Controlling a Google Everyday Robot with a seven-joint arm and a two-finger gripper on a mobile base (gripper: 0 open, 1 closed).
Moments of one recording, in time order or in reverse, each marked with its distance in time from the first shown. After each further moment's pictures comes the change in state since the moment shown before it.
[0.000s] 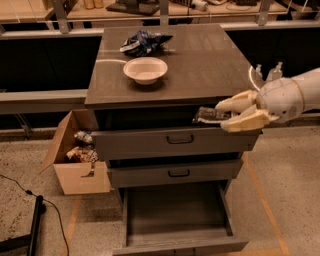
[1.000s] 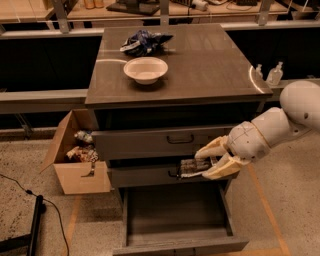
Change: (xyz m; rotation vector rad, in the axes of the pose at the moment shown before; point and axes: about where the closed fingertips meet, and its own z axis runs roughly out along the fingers) arm 0.092 0.062 0.087 -0.165 0.234 -0.056
